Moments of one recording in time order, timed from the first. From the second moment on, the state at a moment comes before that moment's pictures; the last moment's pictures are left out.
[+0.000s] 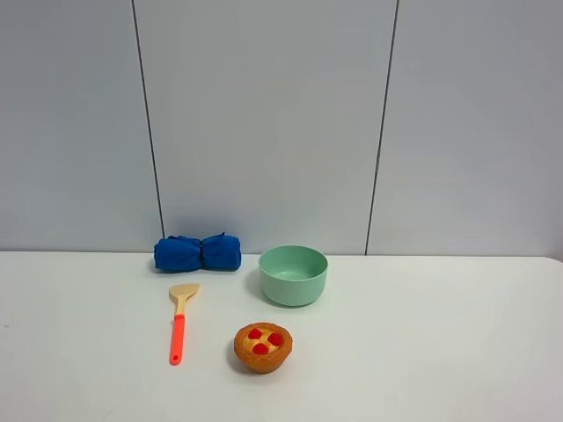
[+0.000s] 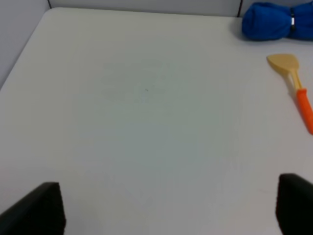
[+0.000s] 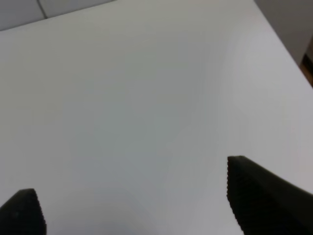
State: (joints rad) left arm 0.15 -0.01 -0.51 -0.06 1.05 0.01; right arm 0.08 0.00 -0.50 -0.15 1.07 0.22
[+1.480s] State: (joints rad) left arm 0.15 -0.01 -0.51 -0.06 1.05 0.01; right arm -0.05 0.00 -0.49 -0.02 1.07 0.04
